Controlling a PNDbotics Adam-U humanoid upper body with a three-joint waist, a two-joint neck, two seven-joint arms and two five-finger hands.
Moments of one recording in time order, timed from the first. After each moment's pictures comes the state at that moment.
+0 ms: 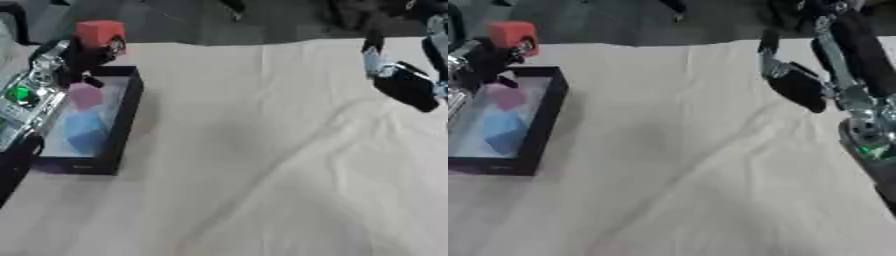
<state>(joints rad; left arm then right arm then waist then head) -0.79 0.61 -0.31 -1.45 0.31 0.72 0.38 -0.50 -0.73 0.19 -1.98 0.45 0.25 -0.17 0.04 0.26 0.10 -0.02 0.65</state>
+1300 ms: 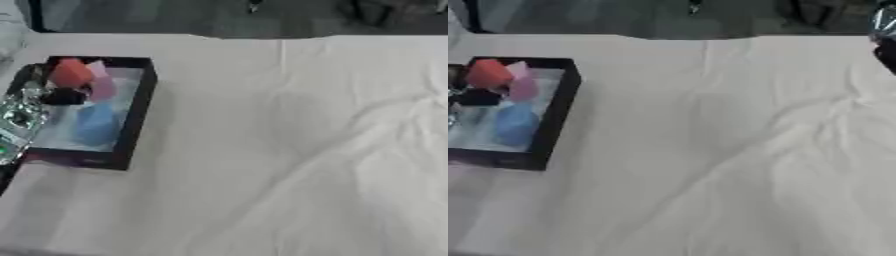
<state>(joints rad) -0.74 0.63 -0.18 -1.19 -0.21 0.68 0.16 -0.47 -0.75 0.07 -1.98 0.13 0.26 -0.35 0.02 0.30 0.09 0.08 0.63</state>
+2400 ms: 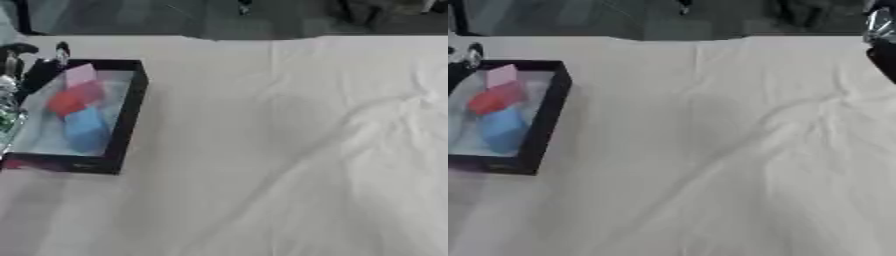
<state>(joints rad) -0.69 0.60 -0.09 -1.39 -0.17 0.50 0.30 -0.42 -0.74 0.04 -1.98 0.06 0.27 -0.39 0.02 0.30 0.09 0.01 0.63</state>
